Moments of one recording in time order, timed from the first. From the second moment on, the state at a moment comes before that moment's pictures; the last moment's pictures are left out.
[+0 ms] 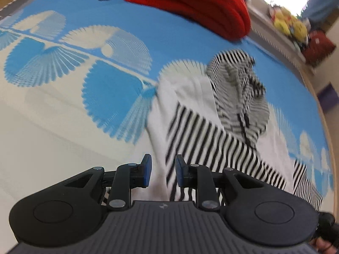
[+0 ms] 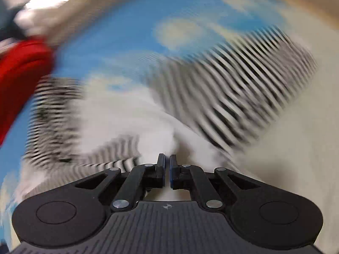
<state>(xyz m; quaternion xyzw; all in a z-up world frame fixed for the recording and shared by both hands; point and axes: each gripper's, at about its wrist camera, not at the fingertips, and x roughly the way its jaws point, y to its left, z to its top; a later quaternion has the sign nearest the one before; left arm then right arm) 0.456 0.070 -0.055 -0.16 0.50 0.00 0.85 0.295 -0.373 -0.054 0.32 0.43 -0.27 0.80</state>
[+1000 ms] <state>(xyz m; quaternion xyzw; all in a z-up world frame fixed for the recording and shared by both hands) 0.436 0.018 -0.106 -0.07 0.54 -0.03 0.84 0.315 -0.402 -0.066 0.34 0.47 -0.22 0.78</state>
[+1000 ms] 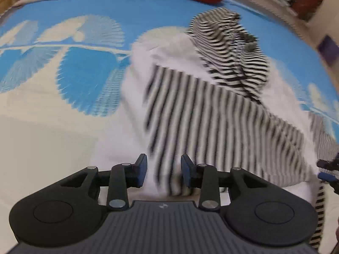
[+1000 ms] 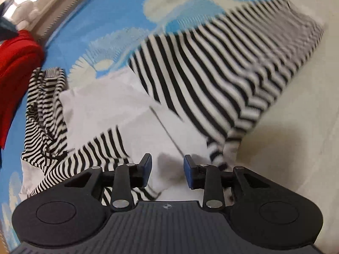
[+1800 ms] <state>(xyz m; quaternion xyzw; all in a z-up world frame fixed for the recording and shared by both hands) 0.430 -0.095 -0.068 -0.04 0.52 -0.14 0.84 0.268 -0.528 -0.039 0.36 0.38 -0.31 0.79</state>
